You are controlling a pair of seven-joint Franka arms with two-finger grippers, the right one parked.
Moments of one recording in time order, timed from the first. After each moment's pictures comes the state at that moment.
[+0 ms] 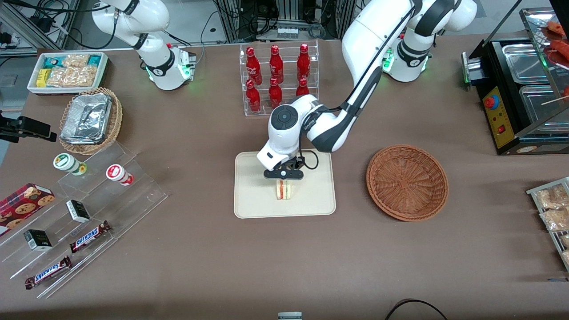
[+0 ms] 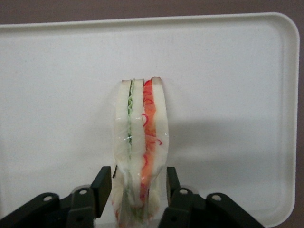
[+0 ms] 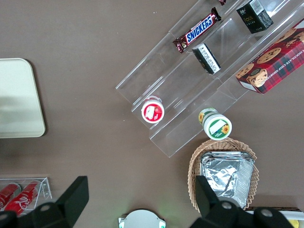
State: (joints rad) arm -0.72 0.72 -0.12 -1.50 0.10 2.29 -0.85
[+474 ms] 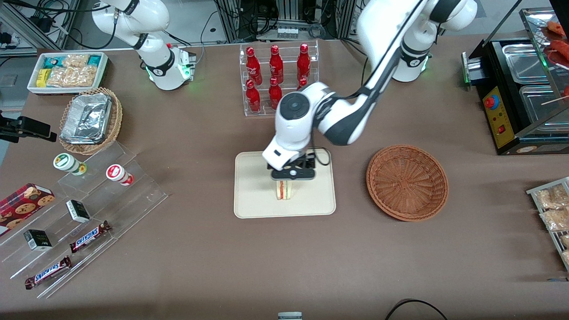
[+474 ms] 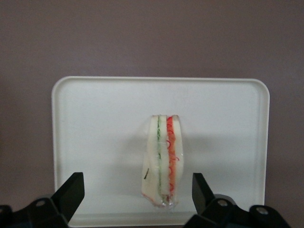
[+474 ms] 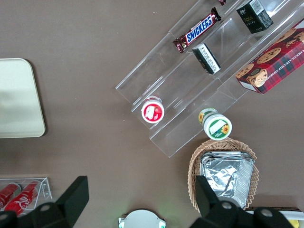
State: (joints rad) arm -0.66 0.55 -0.10 -1.48 0.10 2.13 -0.85
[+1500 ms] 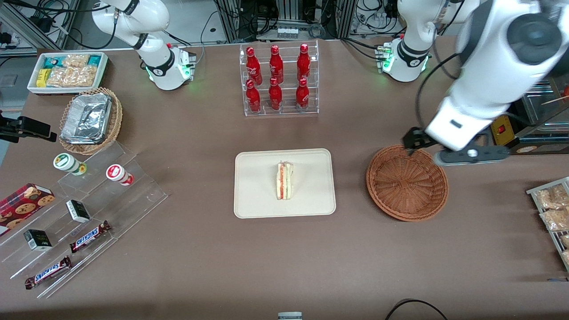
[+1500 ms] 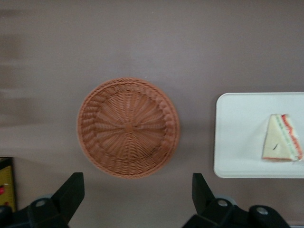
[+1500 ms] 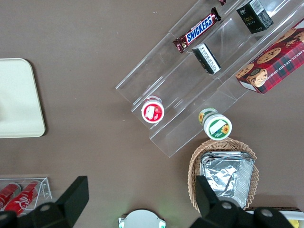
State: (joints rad) arm -0.19 0.11 -0.09 -1.52 0.05 1.63 -0.29
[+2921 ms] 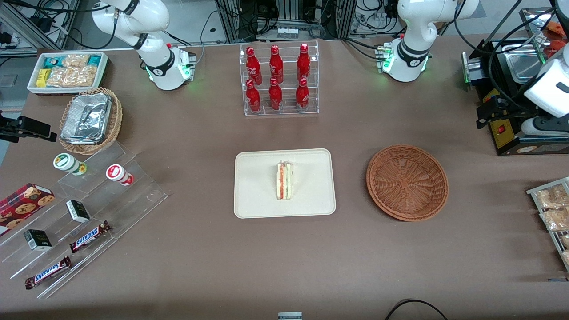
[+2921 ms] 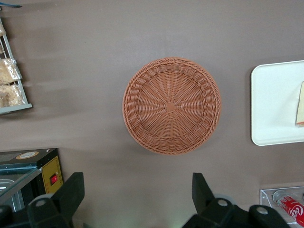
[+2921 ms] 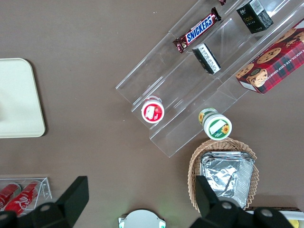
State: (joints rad) arm -0.03 -0.04 -0.01 -1.61 0.00 1.55 0.03
